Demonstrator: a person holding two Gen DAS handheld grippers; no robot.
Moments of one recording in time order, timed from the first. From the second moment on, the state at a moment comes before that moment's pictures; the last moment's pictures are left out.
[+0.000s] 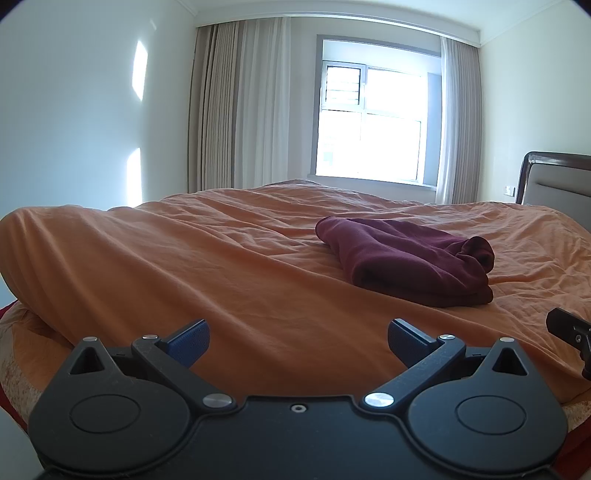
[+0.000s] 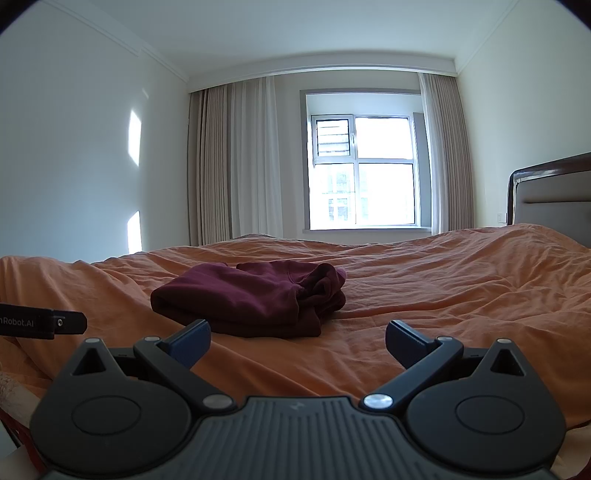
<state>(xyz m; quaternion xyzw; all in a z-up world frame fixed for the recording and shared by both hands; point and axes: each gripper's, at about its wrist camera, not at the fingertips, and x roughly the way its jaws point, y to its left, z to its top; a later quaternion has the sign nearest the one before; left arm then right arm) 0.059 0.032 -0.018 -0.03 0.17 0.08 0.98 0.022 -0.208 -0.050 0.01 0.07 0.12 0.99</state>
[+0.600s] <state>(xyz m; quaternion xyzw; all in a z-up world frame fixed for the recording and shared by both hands) 0.055 0.023 -0.015 -0.01 0.16 0.08 0.98 0.022 -0.208 -0.050 0.02 0.07 0.12 0.99</state>
